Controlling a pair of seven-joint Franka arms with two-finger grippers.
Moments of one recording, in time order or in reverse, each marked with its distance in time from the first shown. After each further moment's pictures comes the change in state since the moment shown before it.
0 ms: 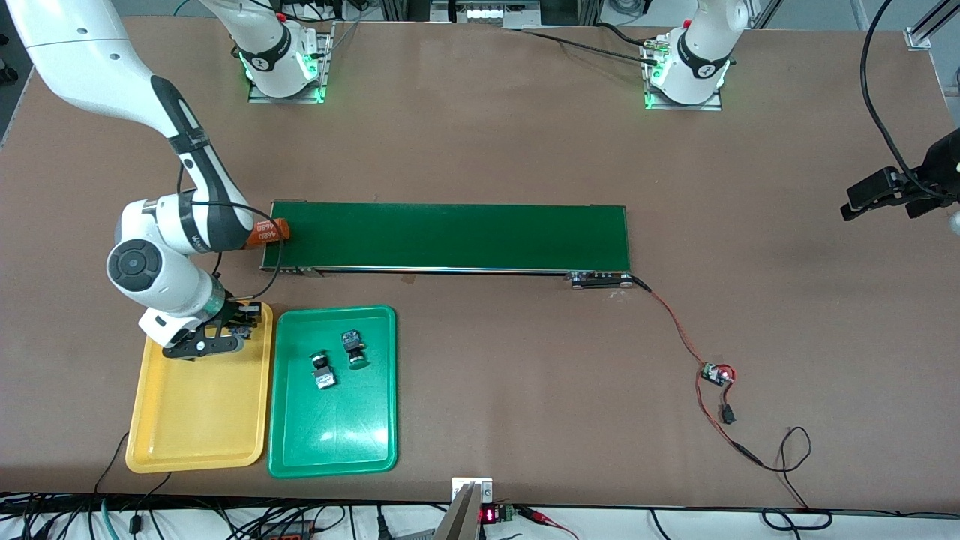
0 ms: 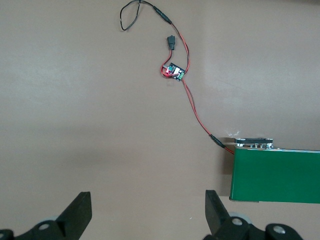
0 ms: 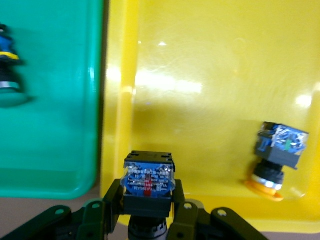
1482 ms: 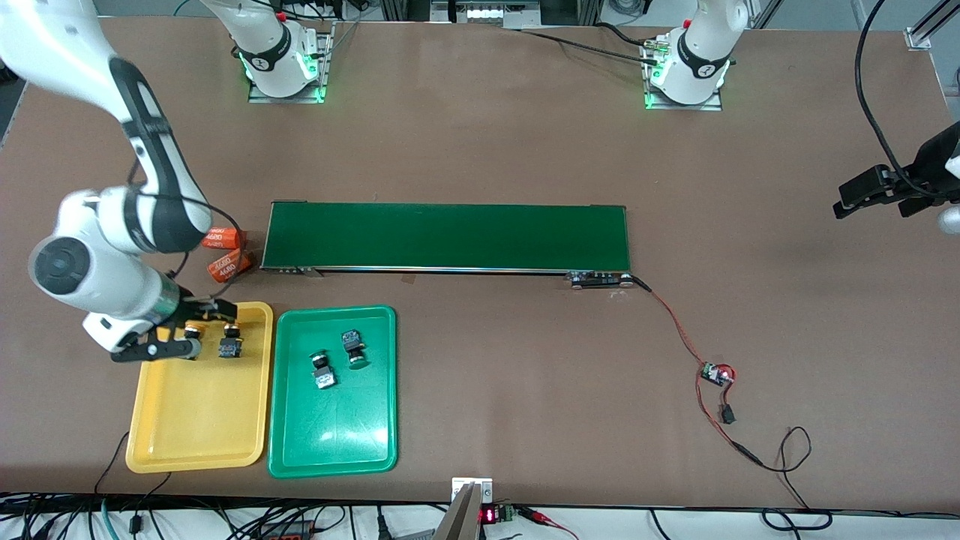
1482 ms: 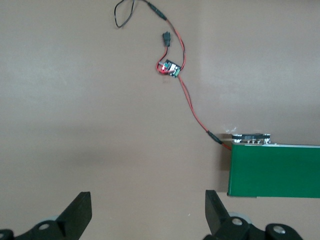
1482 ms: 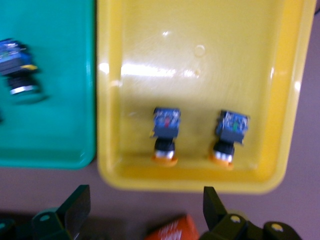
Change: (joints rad) left arm 0.000 -0.002 -0.013 0.000 0.000 -0.024 0.000; right arm -0.038 -0.120 0.024 0.100 0.108 -0.284 -0.059
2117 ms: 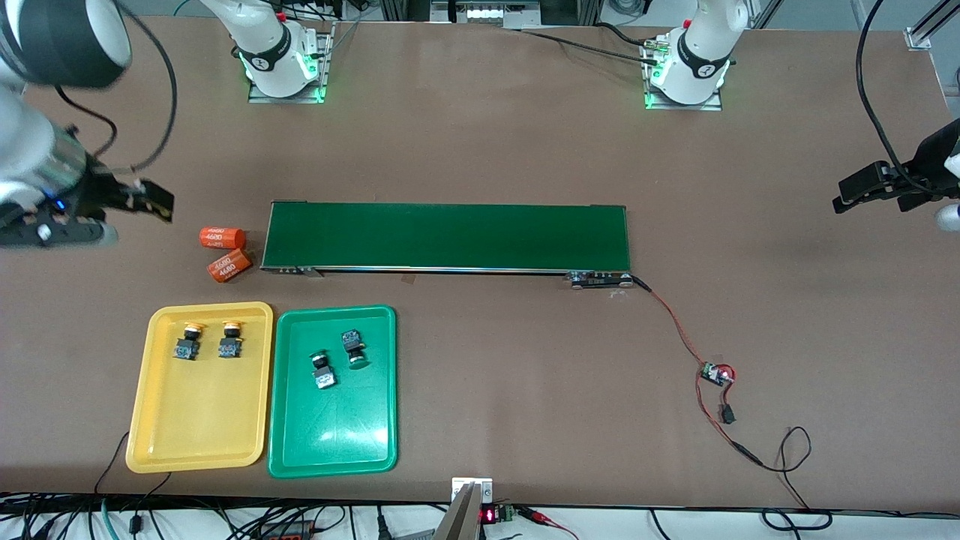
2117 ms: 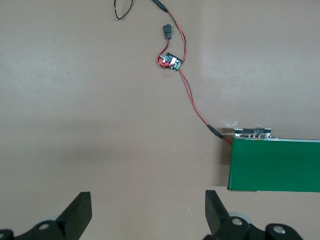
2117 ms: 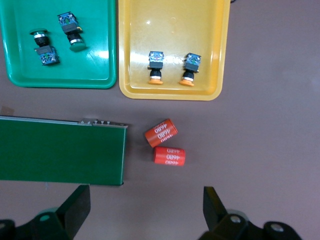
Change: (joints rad) left arm 0.001 -0.002 -0.002 0.000 0.000 -0.015 0.000; right arm 0.032 -0.437 -0.006 -0.010 0.030 -0.430 -0.001
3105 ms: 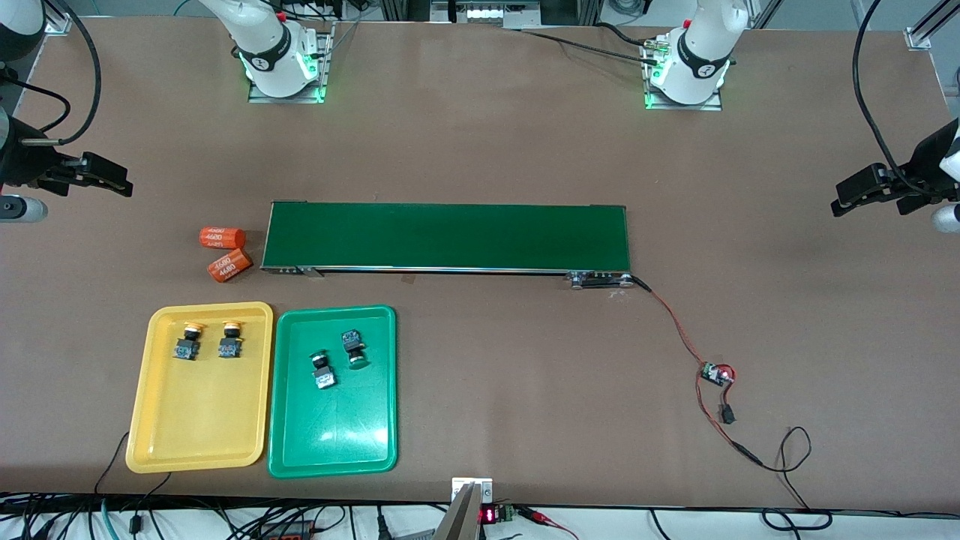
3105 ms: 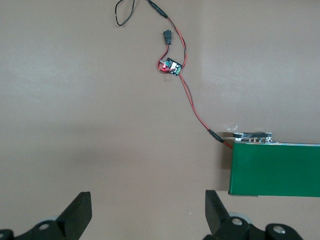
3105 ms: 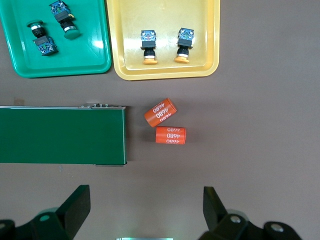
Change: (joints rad) left arm -0.166 0.000 0.163 0.000 0.000 0.019 0.000; right arm 0.058 0.012 -0.189 0.042 0.113 -0.087 -0.060
